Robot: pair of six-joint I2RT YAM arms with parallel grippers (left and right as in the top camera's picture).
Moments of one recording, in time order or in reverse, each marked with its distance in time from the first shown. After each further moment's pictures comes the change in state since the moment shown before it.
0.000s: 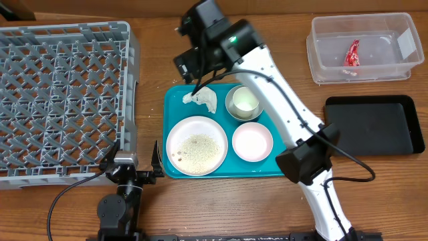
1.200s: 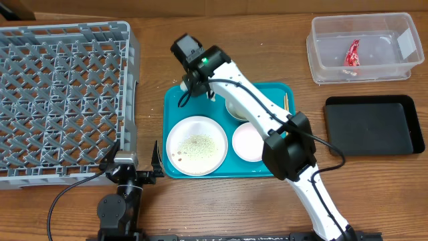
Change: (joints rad) left arm 0.000 0.000 0.000 0.000 0.000 0.000; right arm 0.053 0.121 -0.169 0.092 0.278 0.148
